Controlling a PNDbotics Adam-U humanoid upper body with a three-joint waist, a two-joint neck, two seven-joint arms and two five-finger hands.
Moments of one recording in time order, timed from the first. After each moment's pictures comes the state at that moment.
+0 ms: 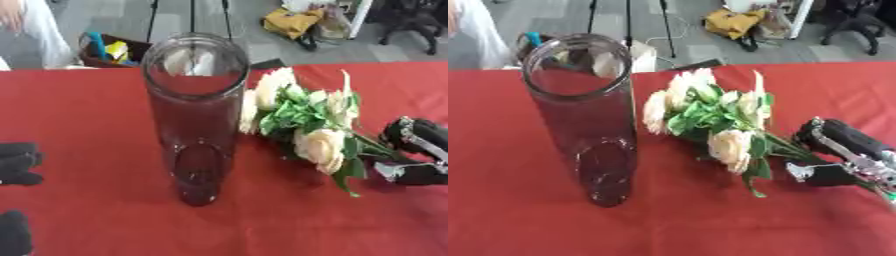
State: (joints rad) left arm -0.47 0.13 -0.28 -1.98 -0.54 -0.29 0.23; right arm -0.16 -1.03 -0.23 -1.54 0.41 -0.38 0.05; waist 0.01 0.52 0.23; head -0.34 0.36
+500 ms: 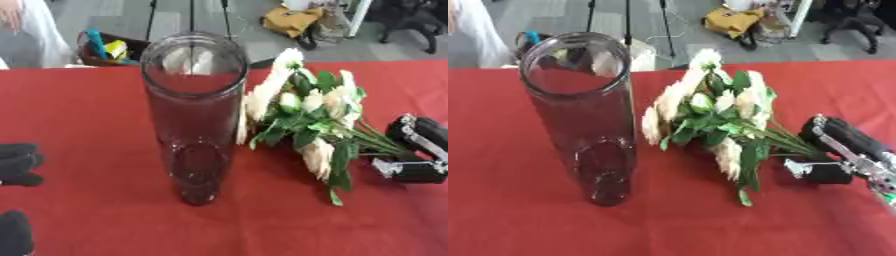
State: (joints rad) left arm -0.47 0.13 -0.28 -1.98 -0.54 -0.28 0.22; right arm -0.15 -1.03 -0.22 -1.54 0.41 -0.38 -0.01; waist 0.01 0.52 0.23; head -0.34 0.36
